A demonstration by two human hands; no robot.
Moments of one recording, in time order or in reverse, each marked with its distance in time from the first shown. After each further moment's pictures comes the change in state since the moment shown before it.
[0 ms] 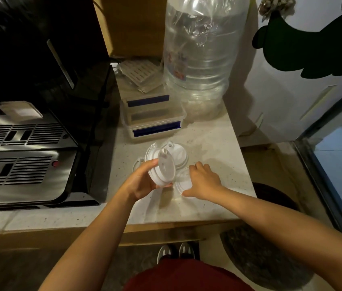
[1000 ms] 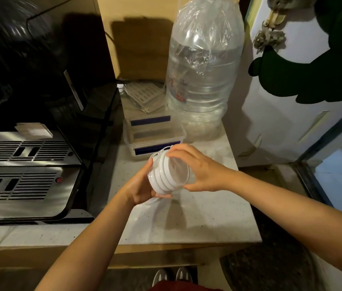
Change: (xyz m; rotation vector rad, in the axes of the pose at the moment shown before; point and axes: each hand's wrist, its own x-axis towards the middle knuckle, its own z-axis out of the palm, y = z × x) left_hand 0.005 0.033 0.010 -0.023 -0.150 0.007; right_hand -0.012 0.004 -0.096 0.196 0.246 -0.759
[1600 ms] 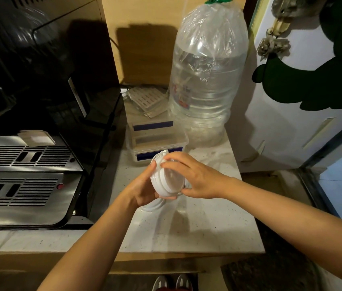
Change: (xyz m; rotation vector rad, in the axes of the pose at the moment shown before) left_hand 0.003 0.014 0.012 -0.024 -0.021 0.036; right_hand 0.016 0.012 0.014 -0.161 0.117 -0.245
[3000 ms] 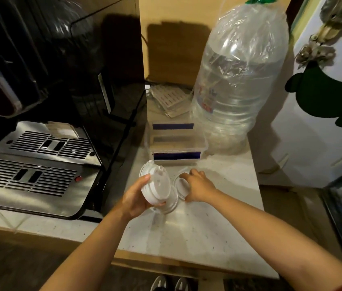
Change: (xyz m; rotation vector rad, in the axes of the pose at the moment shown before) left_hand -0.031 -0.019 -0.037 -0.168 0.324 0.109; right_hand 0.032 0.039 0.079 0.007 -0.502 0.742
